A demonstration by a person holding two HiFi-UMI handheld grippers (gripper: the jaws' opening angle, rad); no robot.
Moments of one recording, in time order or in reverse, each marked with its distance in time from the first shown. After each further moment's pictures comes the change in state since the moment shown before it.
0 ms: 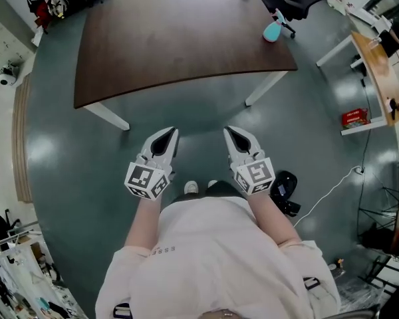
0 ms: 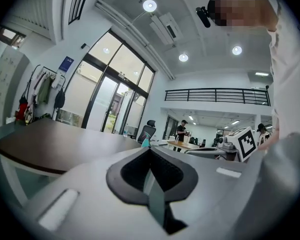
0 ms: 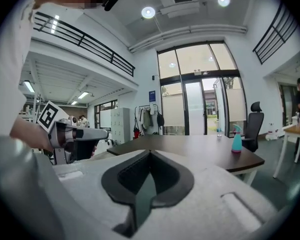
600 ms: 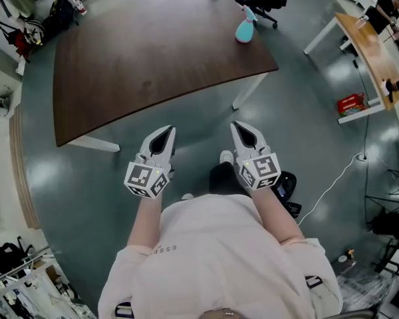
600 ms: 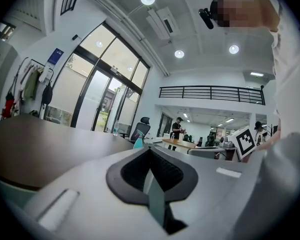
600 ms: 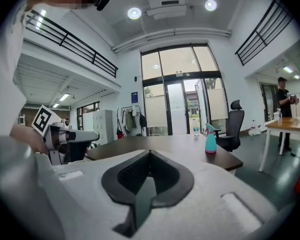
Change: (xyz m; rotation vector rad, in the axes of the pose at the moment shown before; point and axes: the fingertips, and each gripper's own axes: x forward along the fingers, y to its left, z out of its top) left arm 0.147 -0.020 -0.007 0.015 0.038 -0.078; right arm -0.007 -0.163 -0.005 0.077 -0.007 -0.168
